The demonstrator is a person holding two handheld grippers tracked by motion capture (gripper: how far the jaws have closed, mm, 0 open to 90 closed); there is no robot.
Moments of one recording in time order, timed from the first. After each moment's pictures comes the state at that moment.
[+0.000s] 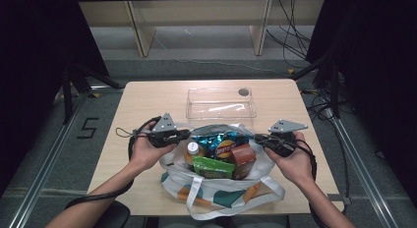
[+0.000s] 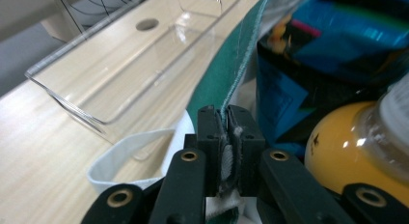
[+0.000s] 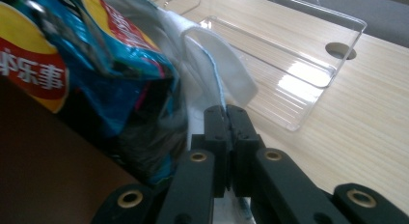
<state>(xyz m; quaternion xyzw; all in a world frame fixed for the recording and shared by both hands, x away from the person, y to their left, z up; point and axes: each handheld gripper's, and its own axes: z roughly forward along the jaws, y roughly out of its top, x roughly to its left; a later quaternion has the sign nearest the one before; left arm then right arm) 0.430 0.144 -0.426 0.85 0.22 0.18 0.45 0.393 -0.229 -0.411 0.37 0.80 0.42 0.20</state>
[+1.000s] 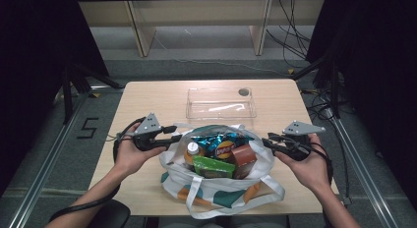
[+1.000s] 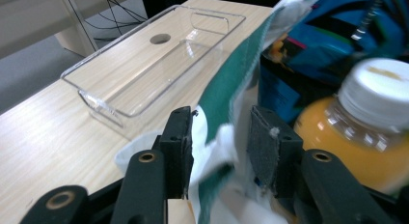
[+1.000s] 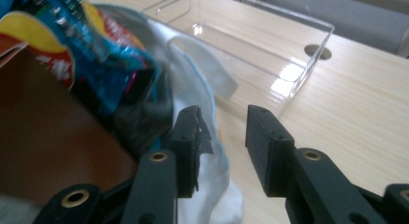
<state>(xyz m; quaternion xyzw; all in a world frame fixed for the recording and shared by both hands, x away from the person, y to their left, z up) 0.409 0.182 -0.410 0.83 0.24 0.18 0.48 0.372 -0.255 -0.396 0.38 0.79 0.43 0.21</state>
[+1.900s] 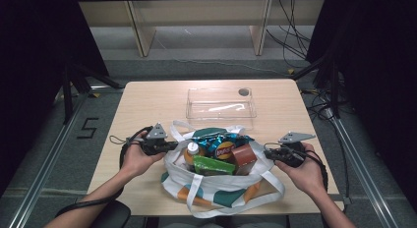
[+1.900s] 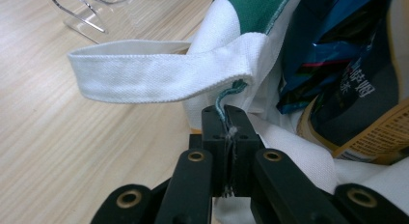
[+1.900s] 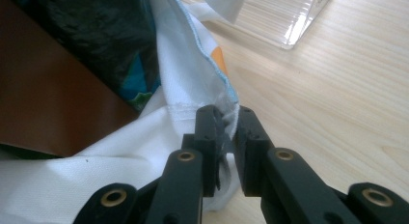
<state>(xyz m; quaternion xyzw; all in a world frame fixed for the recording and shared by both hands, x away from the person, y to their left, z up) 0.429 0.178 -0.464 0.87 0.27 0.15 0.39 0.379 -0.262 -0.442 0.42 0.82 0.36 0.15</state>
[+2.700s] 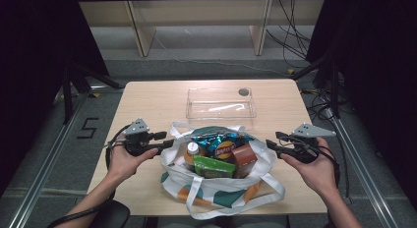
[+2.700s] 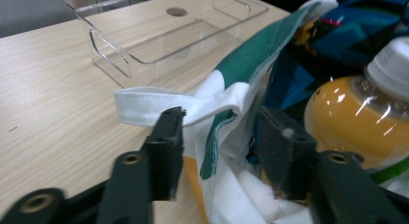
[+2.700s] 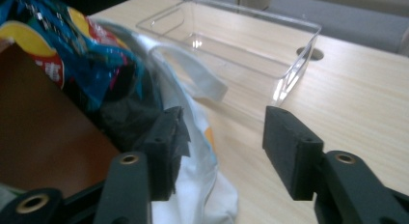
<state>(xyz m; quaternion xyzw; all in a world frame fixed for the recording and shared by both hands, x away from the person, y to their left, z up) 0.406 0.203 -0.430 0.77 0.35 0.13 0.51 0.373 -0.273 -0.403 0.39 0.76 0.47 0.22</state>
